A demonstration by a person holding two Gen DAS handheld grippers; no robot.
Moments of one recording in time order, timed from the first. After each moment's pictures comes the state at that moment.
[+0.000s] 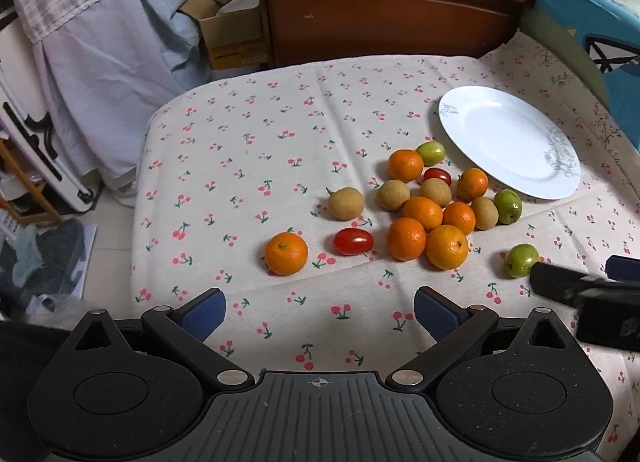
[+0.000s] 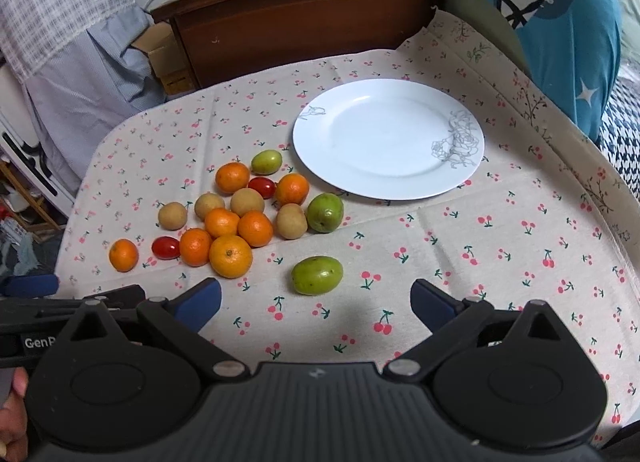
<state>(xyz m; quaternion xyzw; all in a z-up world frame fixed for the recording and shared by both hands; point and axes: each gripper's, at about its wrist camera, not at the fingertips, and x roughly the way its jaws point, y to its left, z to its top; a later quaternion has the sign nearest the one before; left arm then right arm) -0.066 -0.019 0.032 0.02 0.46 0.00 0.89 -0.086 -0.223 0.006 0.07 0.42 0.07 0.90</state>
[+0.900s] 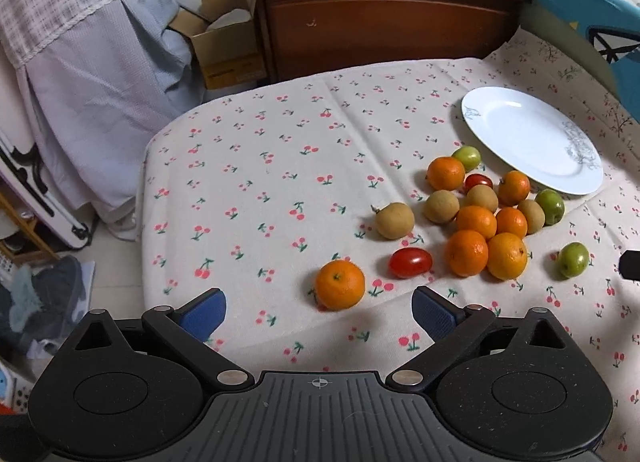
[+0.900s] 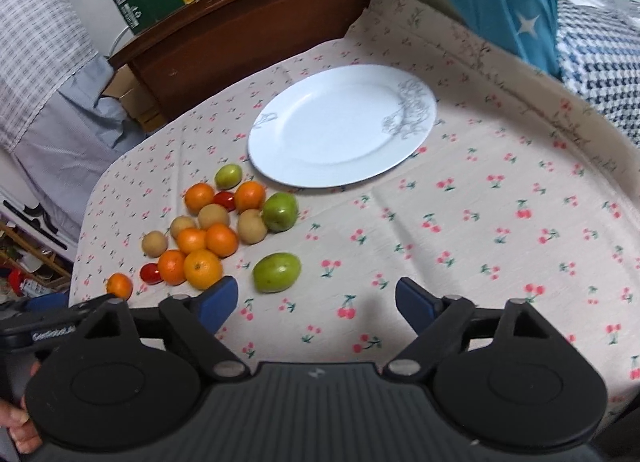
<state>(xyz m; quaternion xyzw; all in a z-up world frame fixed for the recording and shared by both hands) -0.044 0.020 0.010 0.05 0.43 -0.03 0.90 -0.092 -0.260 -0.010 0.16 0.42 0.05 0.89</state>
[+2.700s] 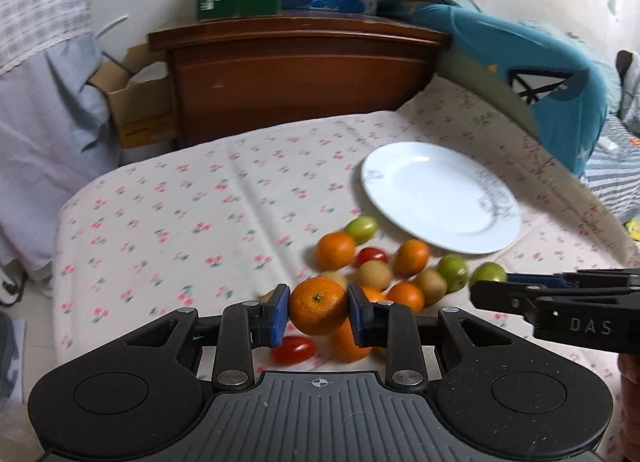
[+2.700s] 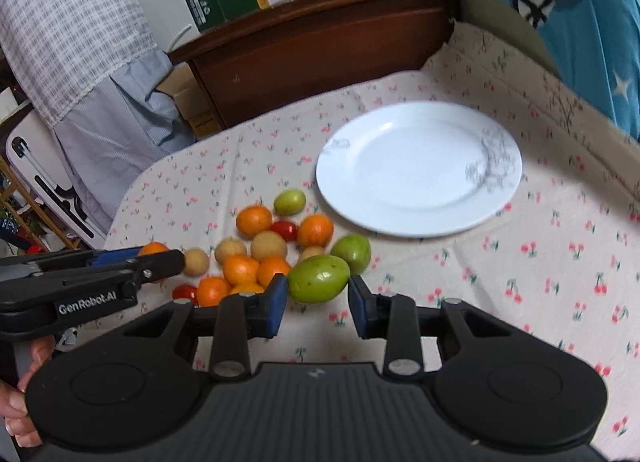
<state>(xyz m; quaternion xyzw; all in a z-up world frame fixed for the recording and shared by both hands) -0.024 -0.026 0.029 0.02 0.37 -0.15 0.92 -0.061 -0.230 -0.007 0.12 0.36 0.12 0.92</state>
